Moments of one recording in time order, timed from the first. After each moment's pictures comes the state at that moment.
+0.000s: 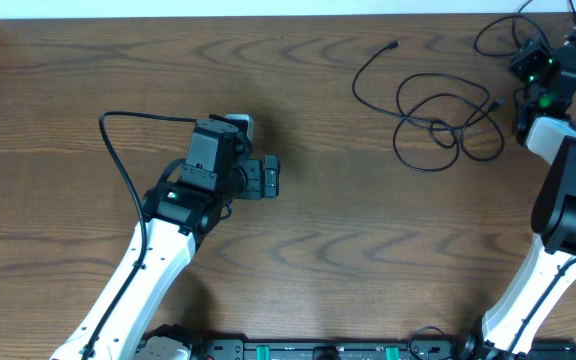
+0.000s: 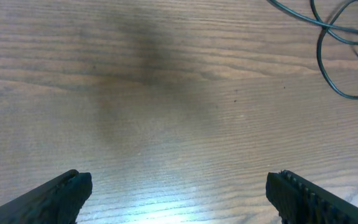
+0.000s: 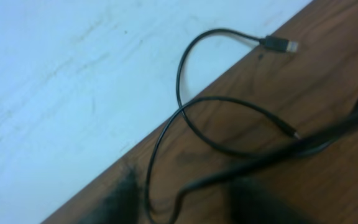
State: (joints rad) left arm -0.34 1.26 0.92 -0.55 0.10 -0.28; right arm -0.29 2.22 1.36 0.58 -0.03 0.54
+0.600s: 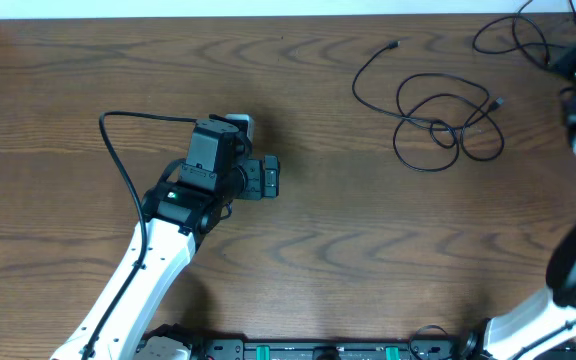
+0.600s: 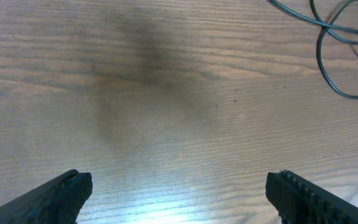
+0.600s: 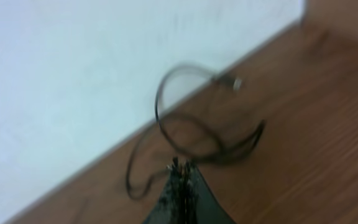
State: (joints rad) left arm -0.34 1.26 0.92 -0.55 0.10 -0.28; right arm -0.39 1.85 1.36 0.11 -0.06 0.35
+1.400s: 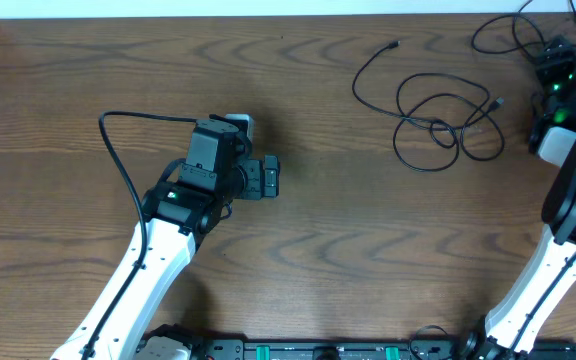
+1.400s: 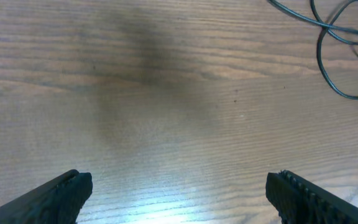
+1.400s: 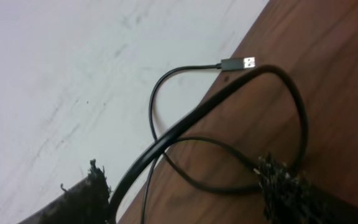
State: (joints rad) left arm -0.34 1.26 0.92 -0.55 0.10 -0.28; right arm -0.39 2.32 1.37 0.78 -0.04 0.82
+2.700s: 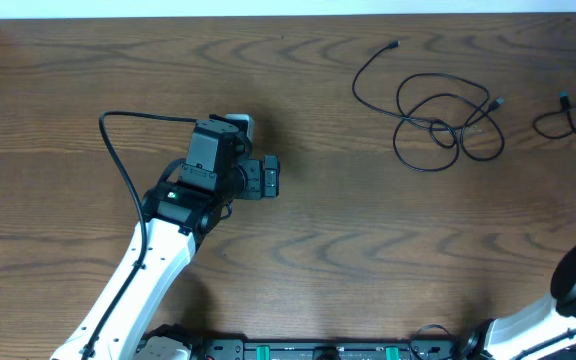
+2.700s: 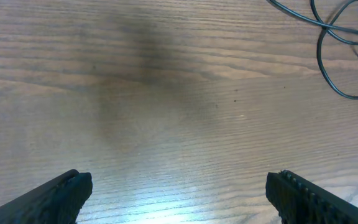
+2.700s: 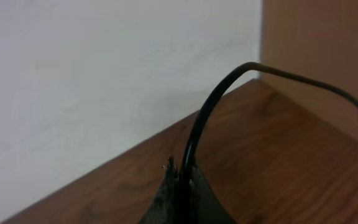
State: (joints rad) left arm -0.34 1.26 0.92 -0.55 0.10 -0.28; right arm -0.46 1.84 1.38 0.16 -0.05 0.19
